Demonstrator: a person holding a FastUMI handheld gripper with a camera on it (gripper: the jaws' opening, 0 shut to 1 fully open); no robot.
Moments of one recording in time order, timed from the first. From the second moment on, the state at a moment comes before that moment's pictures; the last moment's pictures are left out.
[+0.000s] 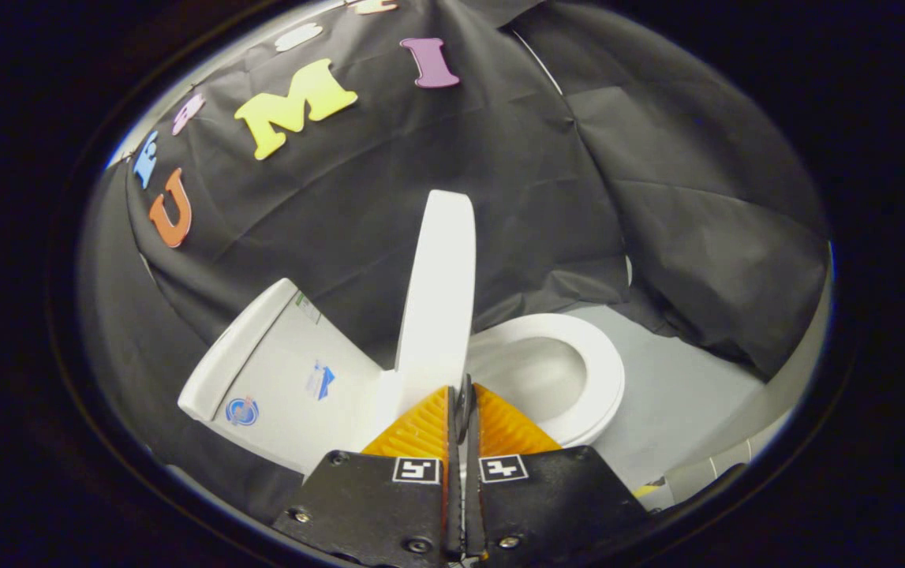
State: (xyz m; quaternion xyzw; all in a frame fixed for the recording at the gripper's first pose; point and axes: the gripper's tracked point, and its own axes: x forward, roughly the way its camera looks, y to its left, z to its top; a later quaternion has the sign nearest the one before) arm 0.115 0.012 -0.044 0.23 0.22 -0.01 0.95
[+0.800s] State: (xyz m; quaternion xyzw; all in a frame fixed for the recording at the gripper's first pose) arm 0.115 0.056 -0.015 0.16 0.20 -0.01 0.97
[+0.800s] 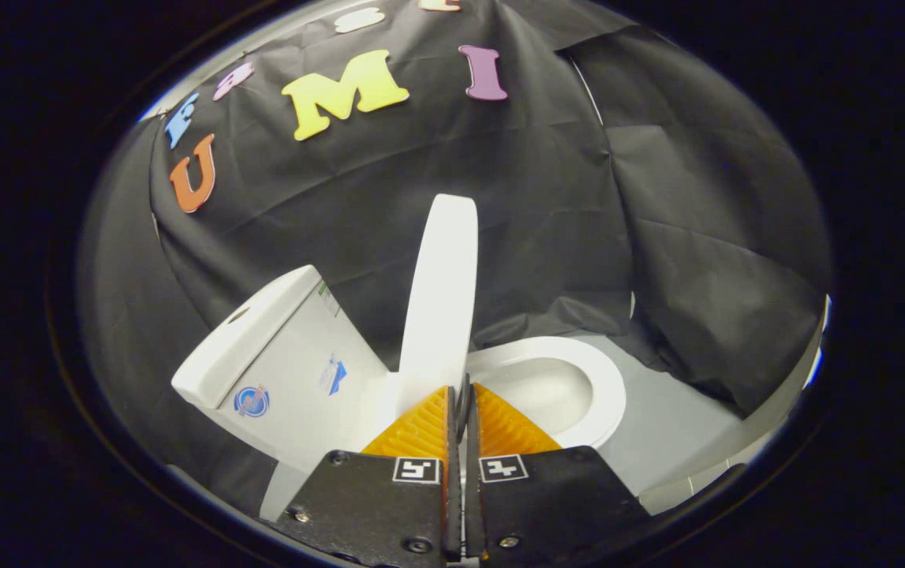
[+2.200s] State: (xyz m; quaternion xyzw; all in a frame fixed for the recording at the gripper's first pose) arm 0.113 0.133 0.008 0.07 0.18 0.01 0.98
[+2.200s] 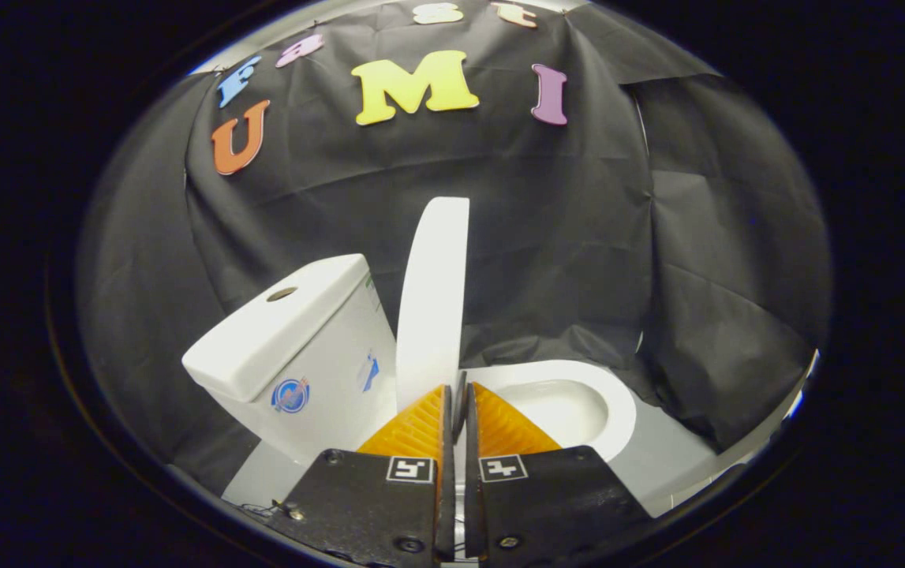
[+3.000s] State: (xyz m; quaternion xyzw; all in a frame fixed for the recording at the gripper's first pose) arm 0.116 0.183 0.012 0.02 0.18 0.03 0.98
